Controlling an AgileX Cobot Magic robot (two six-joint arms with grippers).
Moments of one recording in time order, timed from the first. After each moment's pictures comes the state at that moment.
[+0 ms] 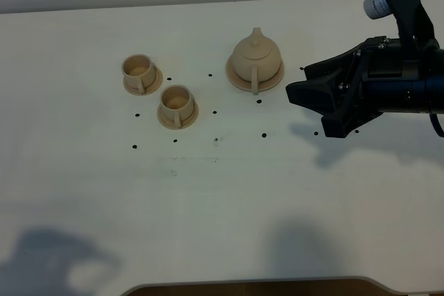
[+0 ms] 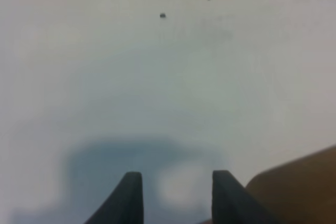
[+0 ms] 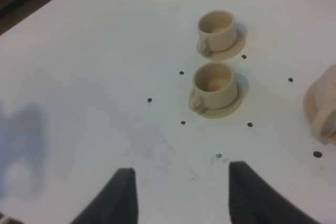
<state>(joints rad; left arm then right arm) -0.21 0.21 -0.51 -0.07 1.05 0.12 0.34 1.33 -0.79 1.31 0.61 -1.41</state>
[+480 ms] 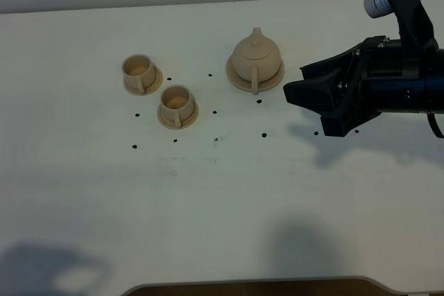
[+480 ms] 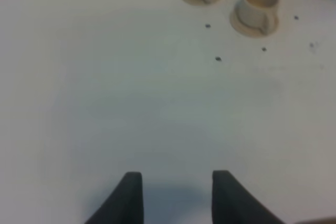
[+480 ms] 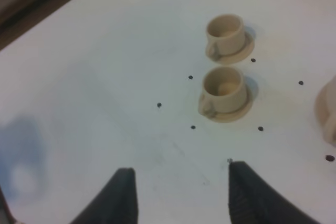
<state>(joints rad) 0.00 0.06 -0.51 -0.07 1.05 0.12 0.34 1.33 -0.80 1.34 0.63 -1.41</state>
